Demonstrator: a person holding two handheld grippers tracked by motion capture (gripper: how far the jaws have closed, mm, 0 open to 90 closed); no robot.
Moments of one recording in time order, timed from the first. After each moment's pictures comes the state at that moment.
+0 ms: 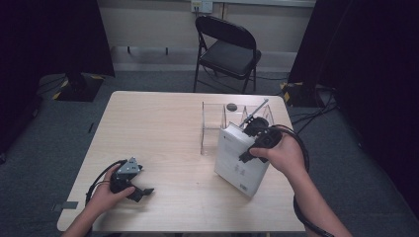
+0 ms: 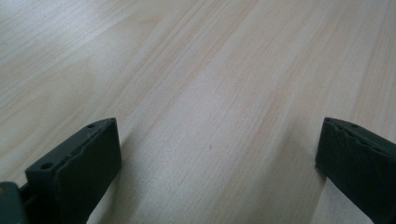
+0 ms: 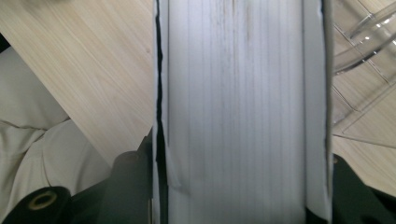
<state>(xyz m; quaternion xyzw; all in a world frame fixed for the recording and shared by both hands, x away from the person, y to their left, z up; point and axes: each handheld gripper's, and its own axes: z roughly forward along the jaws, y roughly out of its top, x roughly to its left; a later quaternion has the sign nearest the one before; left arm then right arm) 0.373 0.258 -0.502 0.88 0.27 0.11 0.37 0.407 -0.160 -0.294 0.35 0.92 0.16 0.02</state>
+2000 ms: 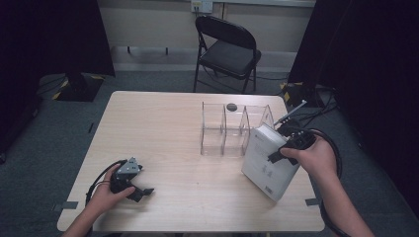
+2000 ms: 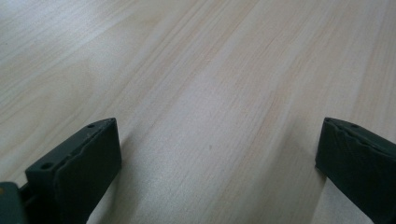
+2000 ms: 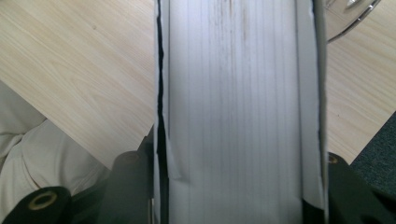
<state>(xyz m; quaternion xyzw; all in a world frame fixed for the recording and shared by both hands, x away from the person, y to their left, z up) 0.373 0.258 -0.503 0.88 0.27 0.11 0.37 0.401 -0.236 -0.291 0.44 0.88 0.15 0.04</state>
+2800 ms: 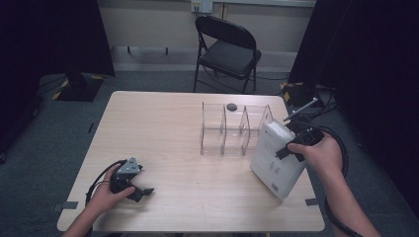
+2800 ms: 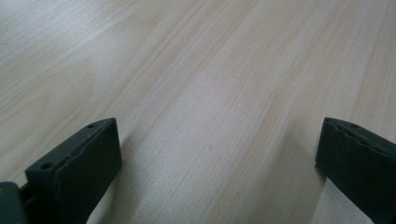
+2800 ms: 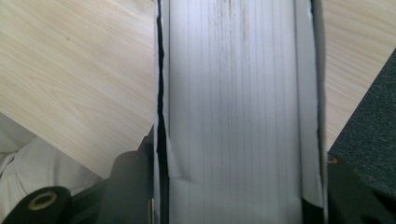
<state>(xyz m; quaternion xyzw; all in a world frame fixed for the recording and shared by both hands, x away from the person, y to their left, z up) 0.373 0.258 -0.503 0.88 0.27 0.11 0.37 0.411 -0.258 -0.291 0.49 0.86 0.14 0.04</state>
